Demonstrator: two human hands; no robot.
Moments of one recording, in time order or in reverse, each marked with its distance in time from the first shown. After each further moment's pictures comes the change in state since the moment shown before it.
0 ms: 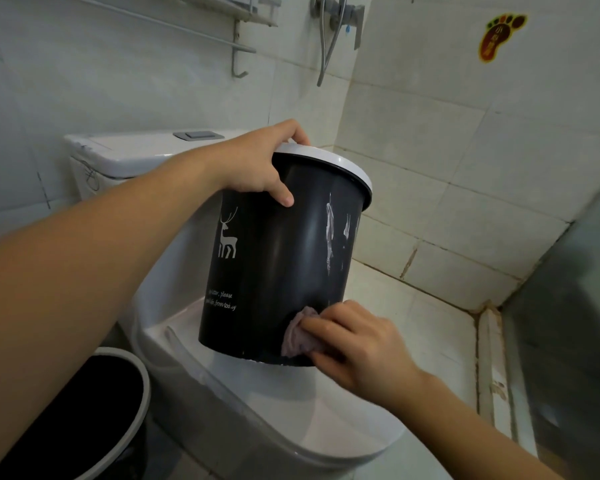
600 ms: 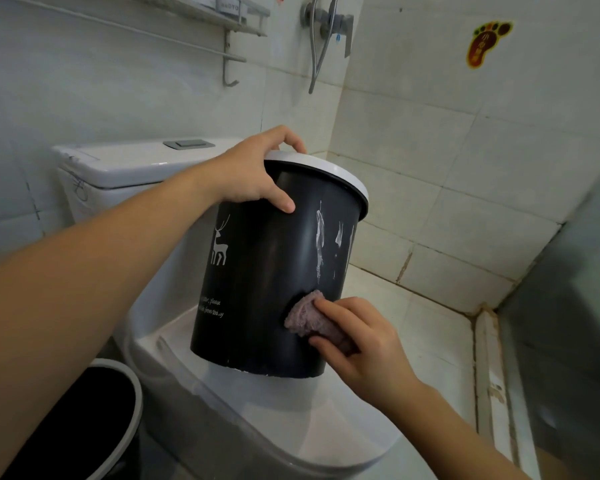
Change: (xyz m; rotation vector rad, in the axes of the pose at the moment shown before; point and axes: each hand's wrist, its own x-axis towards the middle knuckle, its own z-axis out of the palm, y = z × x) left_hand 0.001 0.004 0.009 -0.095 0.085 0.020; right_hand -0.007 0.006 0.001 0.197 0.144 0.243
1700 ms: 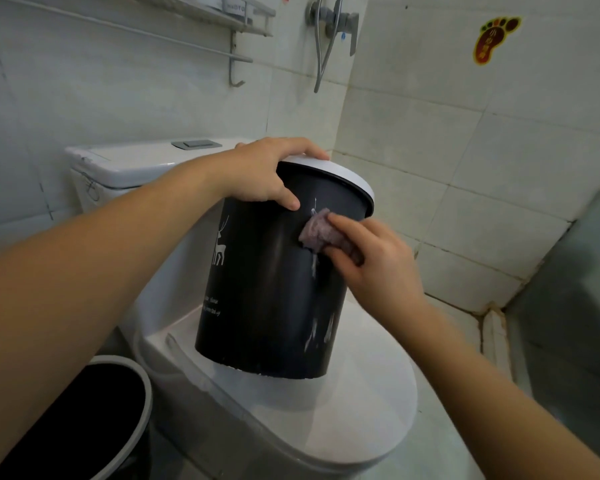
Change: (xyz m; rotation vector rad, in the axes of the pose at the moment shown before) left_hand -0.008 0.019 -0.005 0.267 -0.111 -0.019; right_hand 0.086 0.002 -0.024 -0.197 0.106 0.081
